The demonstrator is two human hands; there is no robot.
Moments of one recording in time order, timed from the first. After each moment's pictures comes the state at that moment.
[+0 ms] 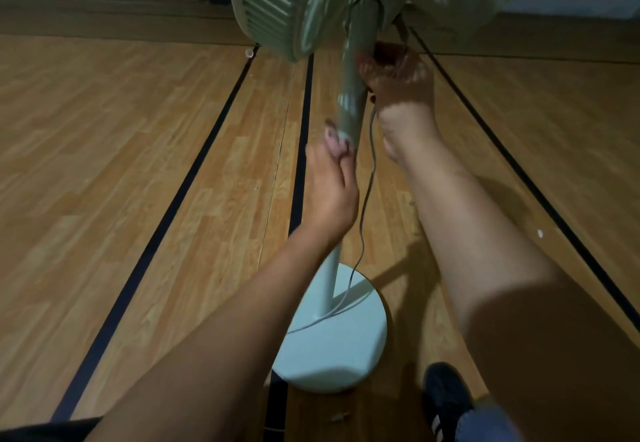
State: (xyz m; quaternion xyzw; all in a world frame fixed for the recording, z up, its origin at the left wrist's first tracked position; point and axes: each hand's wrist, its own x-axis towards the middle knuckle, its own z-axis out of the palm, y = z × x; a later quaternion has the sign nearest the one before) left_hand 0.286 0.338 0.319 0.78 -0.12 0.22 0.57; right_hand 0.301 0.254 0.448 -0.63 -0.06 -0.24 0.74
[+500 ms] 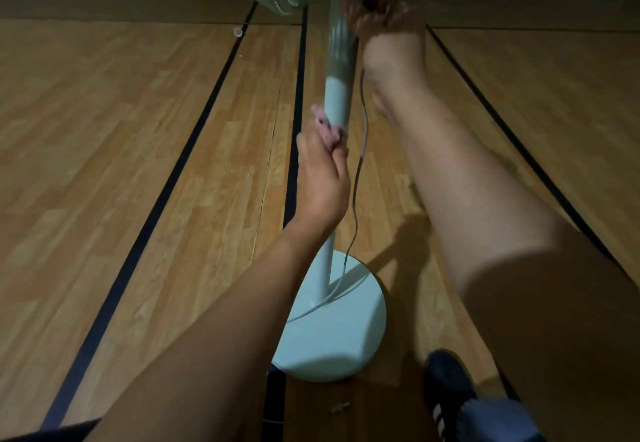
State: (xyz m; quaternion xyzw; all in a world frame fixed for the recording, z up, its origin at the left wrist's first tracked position) left_hand 0.314 0.331 0.285 0.78 -0.13 0.25 0.55; right_hand 0.353 0.240 0.440 -0.66 -0.03 -0.26 0.70
